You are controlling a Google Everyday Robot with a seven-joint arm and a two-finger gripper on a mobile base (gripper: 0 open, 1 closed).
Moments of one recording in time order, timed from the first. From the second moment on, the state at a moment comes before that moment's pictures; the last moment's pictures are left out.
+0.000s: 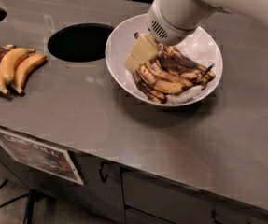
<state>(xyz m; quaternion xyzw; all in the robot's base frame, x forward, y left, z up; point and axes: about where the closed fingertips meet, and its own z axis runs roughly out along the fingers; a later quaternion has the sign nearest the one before) 0.561 -0.050 0.974 -0.39 0.86 -0.03 0.33</state>
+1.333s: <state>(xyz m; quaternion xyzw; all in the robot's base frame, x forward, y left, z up) 0.582 -0.044 0.951 -0.39 0.86 -0.03 0.31</state>
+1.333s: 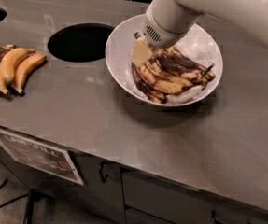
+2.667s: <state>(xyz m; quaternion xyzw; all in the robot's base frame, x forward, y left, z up) 0.585 -0.031 0.936 -0.39 0.87 -0.03 0.30</state>
